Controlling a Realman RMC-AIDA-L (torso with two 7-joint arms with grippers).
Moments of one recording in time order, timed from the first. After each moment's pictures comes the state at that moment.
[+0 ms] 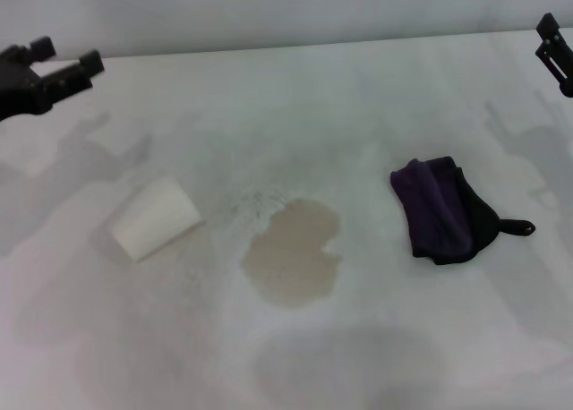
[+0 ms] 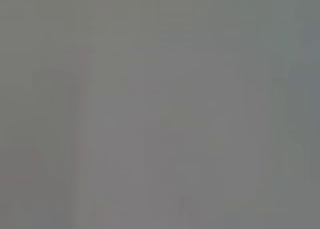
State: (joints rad) left arm -0.43 -2.04 0.94 0.77 1.54 1.16 -1.52; right arm 0.40 2.02 -0.28 0.00 1.94 1.44 -2.83
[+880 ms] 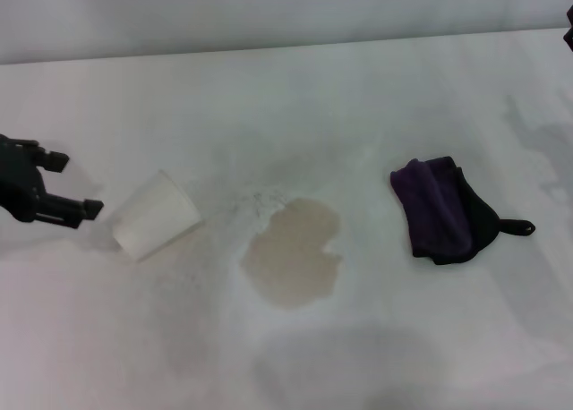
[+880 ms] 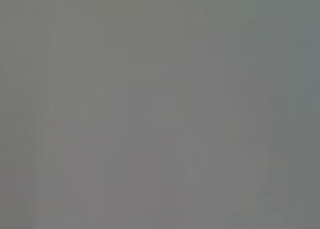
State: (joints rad) left arm -0.52 -1.98 1.02 1.16 2.29 1.52 -1.89; right arm 0.40 2.02 -0.28 0.01 2.04 1.44 -2.83
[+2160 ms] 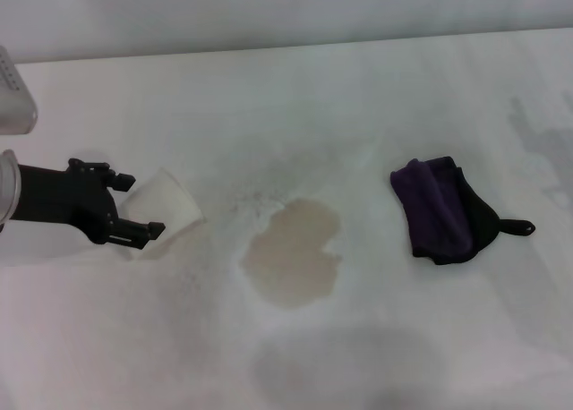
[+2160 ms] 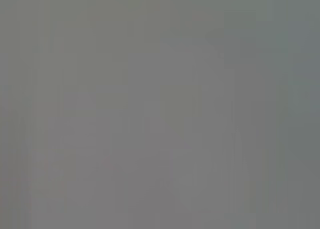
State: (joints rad) left arm -0.58 -2.07 1.06 0.93 2.31 1.31 -1.69; right arm 0.40 2.02 -0.23 0.07 2.04 1.50 -2.83
